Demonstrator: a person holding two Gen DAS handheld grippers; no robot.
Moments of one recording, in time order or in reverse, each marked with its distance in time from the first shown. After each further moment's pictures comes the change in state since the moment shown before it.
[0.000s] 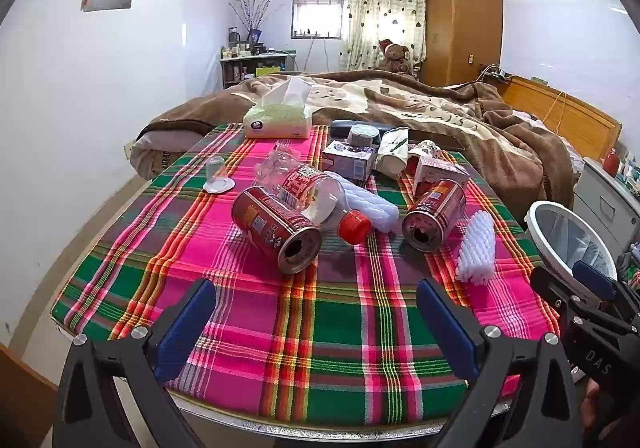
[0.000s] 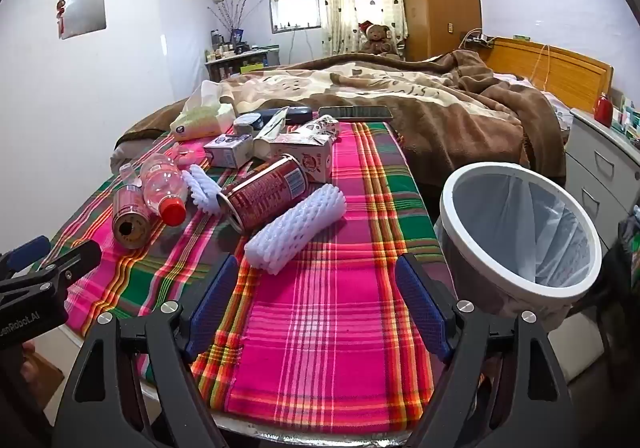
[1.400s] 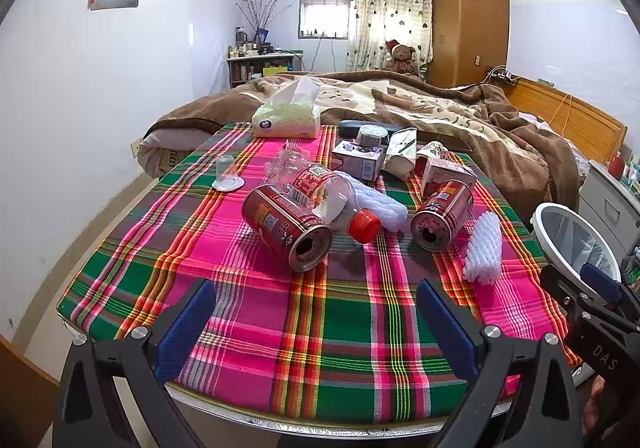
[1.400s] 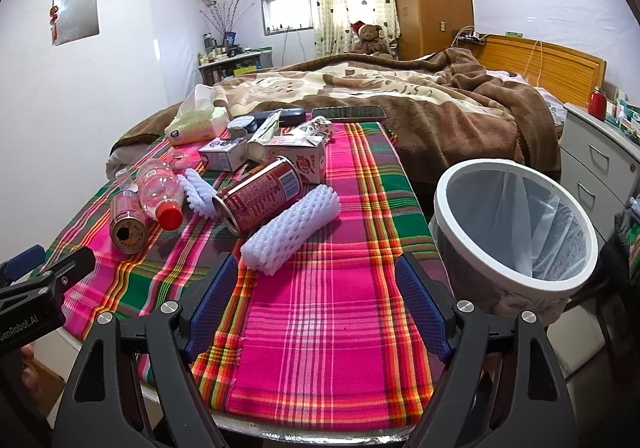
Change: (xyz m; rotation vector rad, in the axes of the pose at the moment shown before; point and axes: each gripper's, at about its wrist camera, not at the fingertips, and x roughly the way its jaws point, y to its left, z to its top) left arm -0.004 0.005 -0.002 -0.013 0.000 0.019; right arm -0.003 -0.003 0.000 0.025 -0.009 -0.013
